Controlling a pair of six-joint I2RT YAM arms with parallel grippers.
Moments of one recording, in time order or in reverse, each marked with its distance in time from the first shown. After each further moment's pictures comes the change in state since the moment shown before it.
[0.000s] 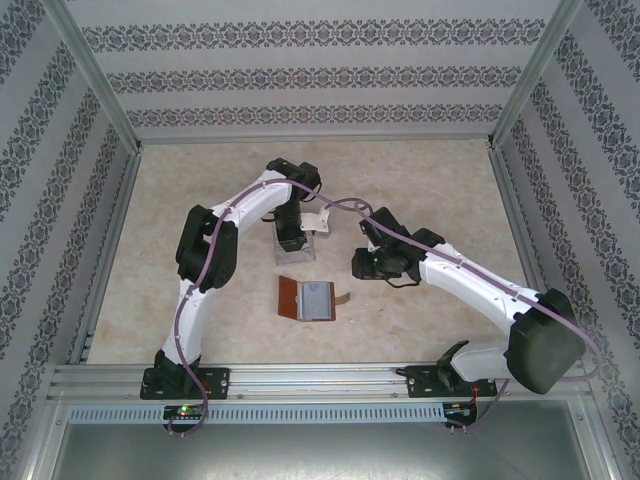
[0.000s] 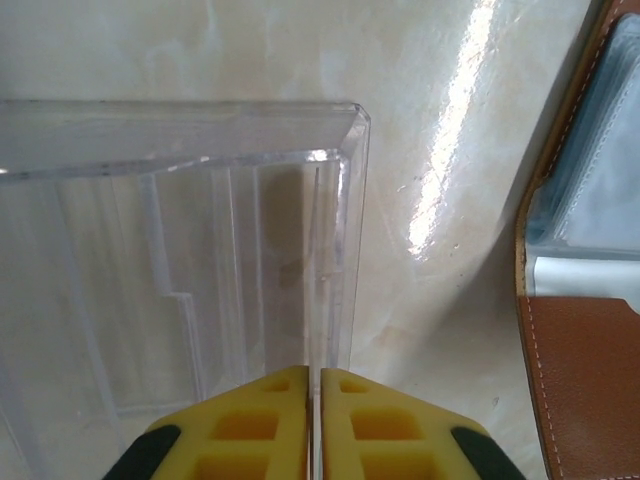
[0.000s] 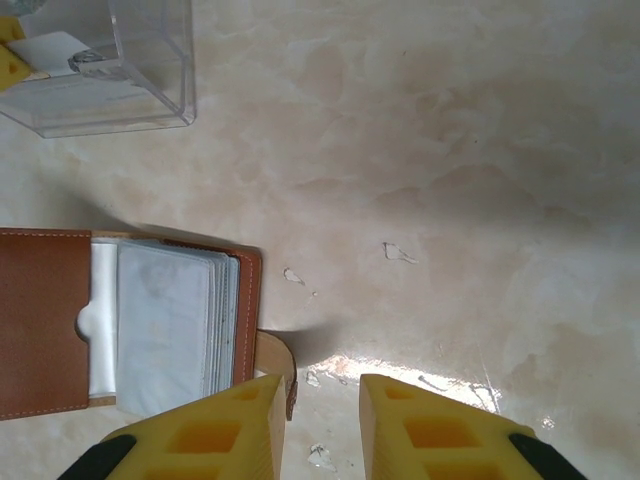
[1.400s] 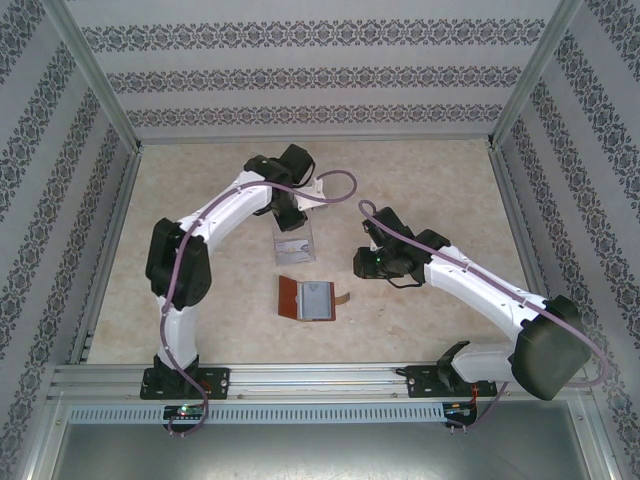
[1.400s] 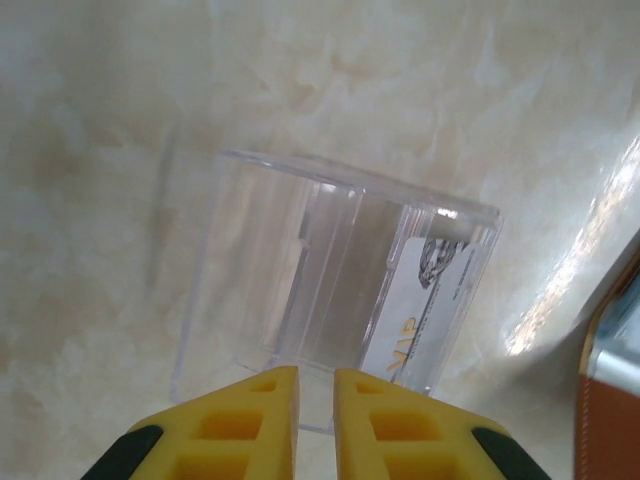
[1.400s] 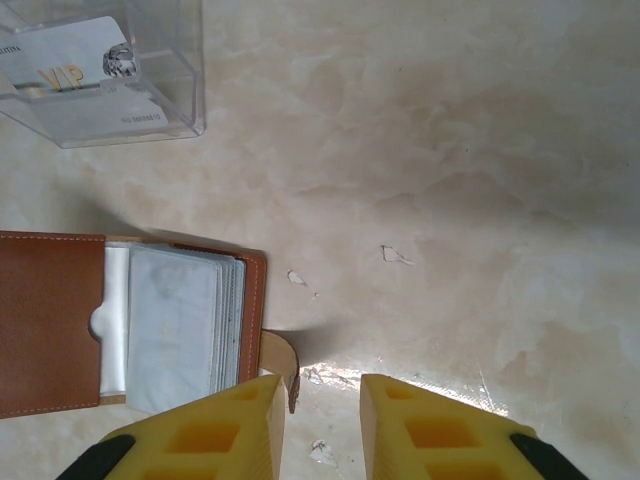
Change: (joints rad) left arm 0.000 -0.281 -0.185 0.320 -0.108 -0.271; right arm 0.000 -0.035 -0.002 -0.007 0.011 0.004
